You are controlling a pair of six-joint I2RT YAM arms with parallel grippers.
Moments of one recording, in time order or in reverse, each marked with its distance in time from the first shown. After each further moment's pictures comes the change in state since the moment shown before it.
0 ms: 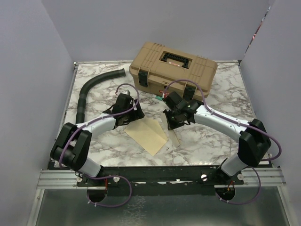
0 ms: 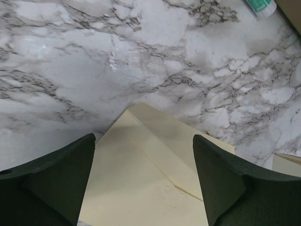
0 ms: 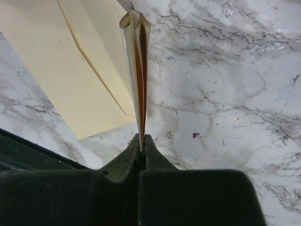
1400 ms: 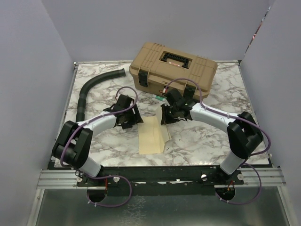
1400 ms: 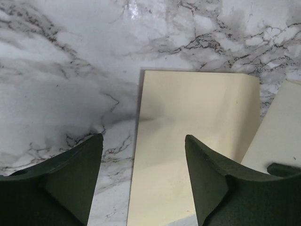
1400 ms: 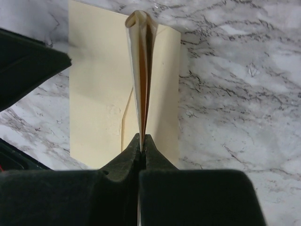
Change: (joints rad) left arm 0.001 0.042 0.079 -0.234 0.056 -0.094; right arm -0.076 0.121 -0.022 0.292 -0.134 0.067
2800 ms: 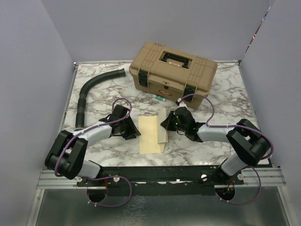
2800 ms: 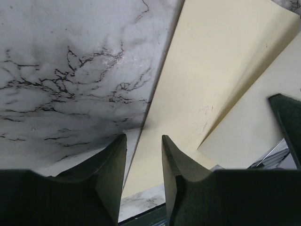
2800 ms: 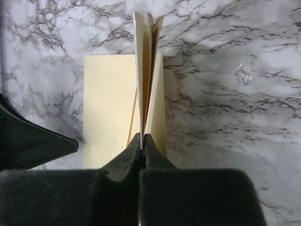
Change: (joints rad) left arm -0.003 -0.161 -0.225 0.019 0.151 -0.155; right arm 0.011 -0.118 -0.542 0.811 0.157 0.304
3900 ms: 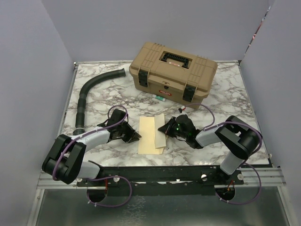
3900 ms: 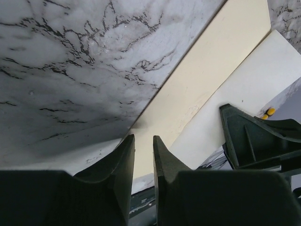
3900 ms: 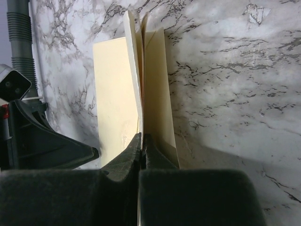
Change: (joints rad) left arm 0.000 -0.052 -0.102 0.076 0.047 -0.325; right arm 0.032 0.109 -0.149 0.333 -0.038 0.270
